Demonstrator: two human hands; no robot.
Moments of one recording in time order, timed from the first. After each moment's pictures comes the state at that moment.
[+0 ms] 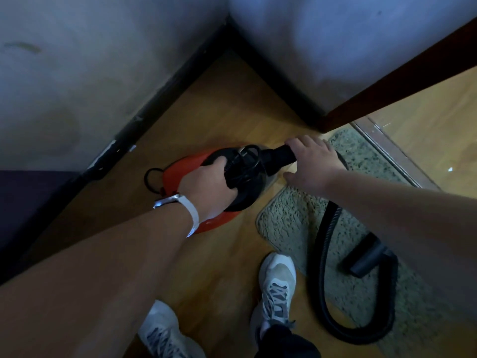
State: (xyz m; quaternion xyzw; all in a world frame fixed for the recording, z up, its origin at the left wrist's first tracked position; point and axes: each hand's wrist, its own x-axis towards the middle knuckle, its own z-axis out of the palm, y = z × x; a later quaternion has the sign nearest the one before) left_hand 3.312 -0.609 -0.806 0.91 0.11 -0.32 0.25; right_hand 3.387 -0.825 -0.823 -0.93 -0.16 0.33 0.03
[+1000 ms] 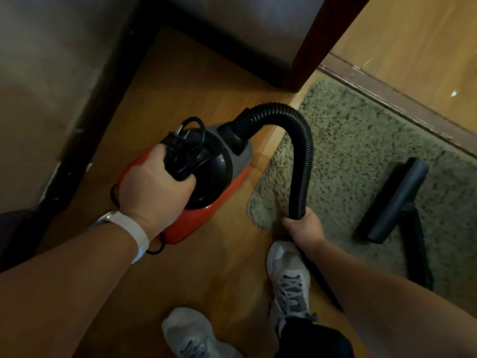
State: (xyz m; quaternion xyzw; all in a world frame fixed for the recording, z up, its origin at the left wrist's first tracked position) left_hand 3.295 -0.621 -0.824 0.94 0.14 -0.17 0.27; right_hand 3.184 -0.874 -0.965 -0.71 0.44 0.33 0.43
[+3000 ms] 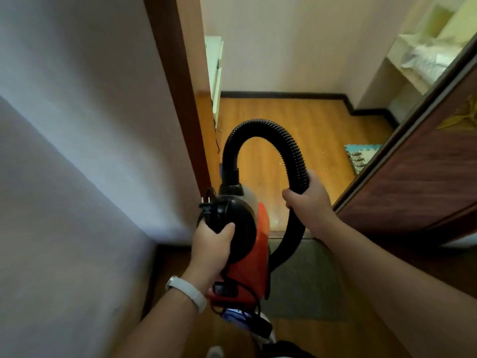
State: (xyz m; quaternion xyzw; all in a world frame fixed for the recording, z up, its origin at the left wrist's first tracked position) left_hand 3.263 -0.779 -0.128 0.78 0.00 -0.22 0.58; right_hand 3.203 -0.985 -0.091 -0.78 0.31 -0.16 0.51
